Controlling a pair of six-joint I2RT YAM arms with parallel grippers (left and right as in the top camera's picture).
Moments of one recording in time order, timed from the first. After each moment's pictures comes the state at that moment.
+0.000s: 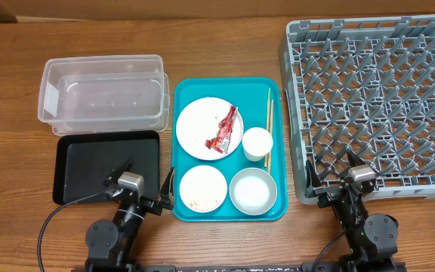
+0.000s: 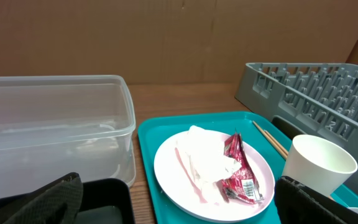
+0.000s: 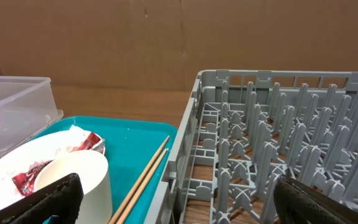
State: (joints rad) left arm -0.07 0.02 0.02 -0.08 0.24 -0.11; right arm 0.17 0.01 0.02 -0.08 -0.06 0.04
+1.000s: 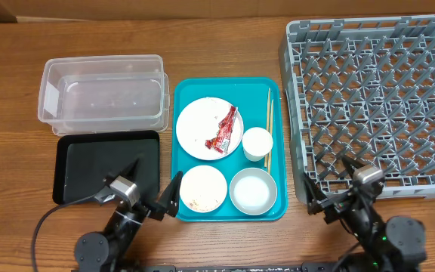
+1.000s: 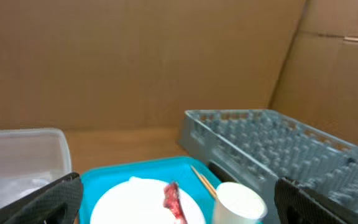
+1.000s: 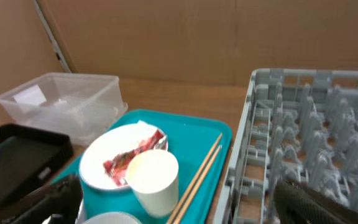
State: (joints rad) left arm -0.07 0.03 0.15 -0.01 0.44 -0.28; right arm 0.17 0.15 0.43 -0.48 -0.28 0.09
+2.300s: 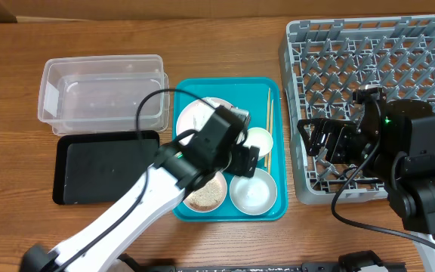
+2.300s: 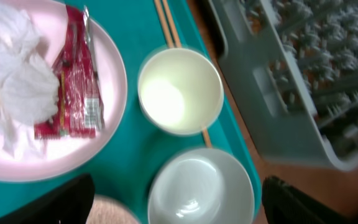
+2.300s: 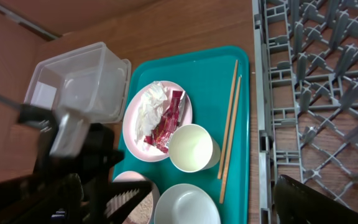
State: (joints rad) left arm -0.72 1.44 1.10 -0.61 0.05 -0.42; right arm 0.17 0.99 1.20 -0.94 -0.31 0.37
